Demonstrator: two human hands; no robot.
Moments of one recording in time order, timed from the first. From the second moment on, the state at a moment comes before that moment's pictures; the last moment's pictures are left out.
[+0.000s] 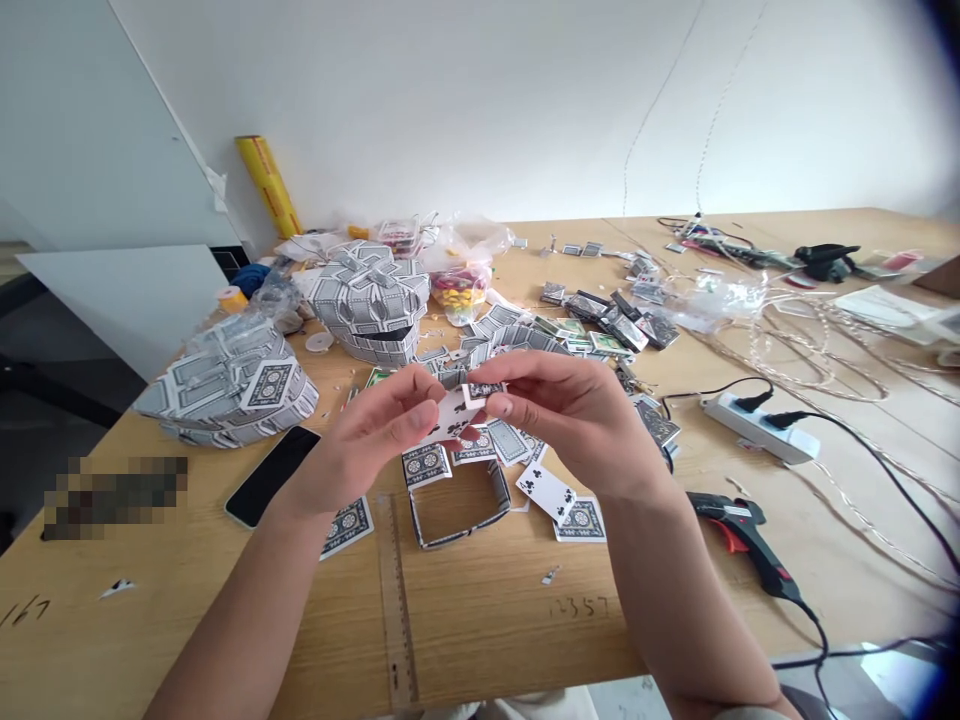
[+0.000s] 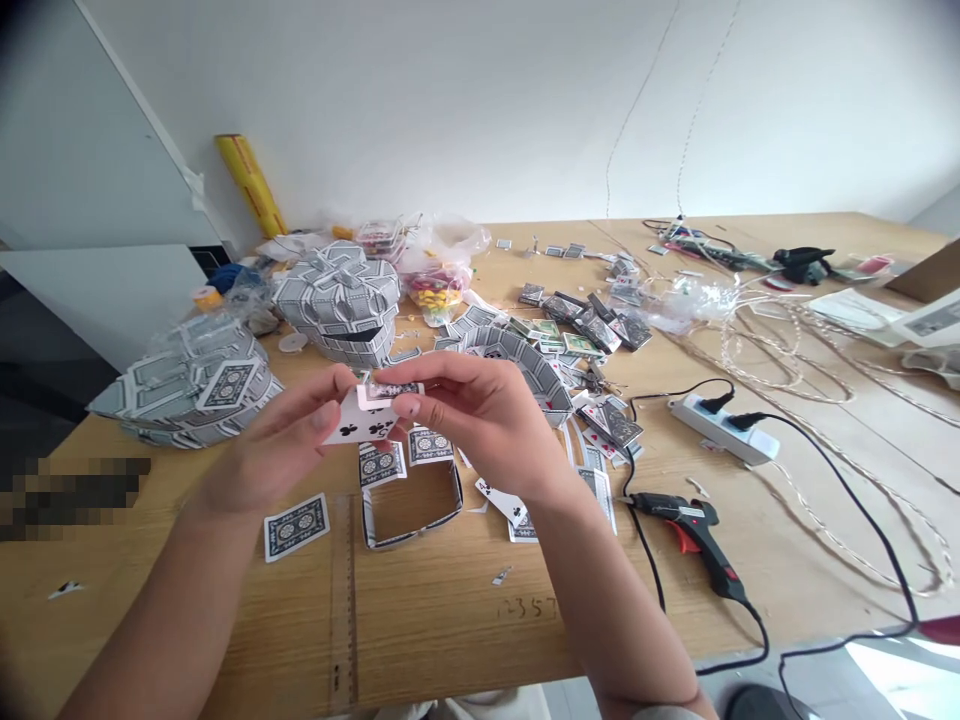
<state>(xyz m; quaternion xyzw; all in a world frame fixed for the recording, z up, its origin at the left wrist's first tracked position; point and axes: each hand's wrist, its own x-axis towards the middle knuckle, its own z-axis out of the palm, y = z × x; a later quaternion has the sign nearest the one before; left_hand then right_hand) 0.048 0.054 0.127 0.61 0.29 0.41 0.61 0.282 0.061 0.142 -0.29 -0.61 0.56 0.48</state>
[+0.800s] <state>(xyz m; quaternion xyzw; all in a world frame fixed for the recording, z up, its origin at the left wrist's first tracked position) 0.092 0.016 0.013 0.88 0.39 0.28 -0.01 0.332 0.058 -0.005 -0.46 -0.58 0.52 0.41</state>
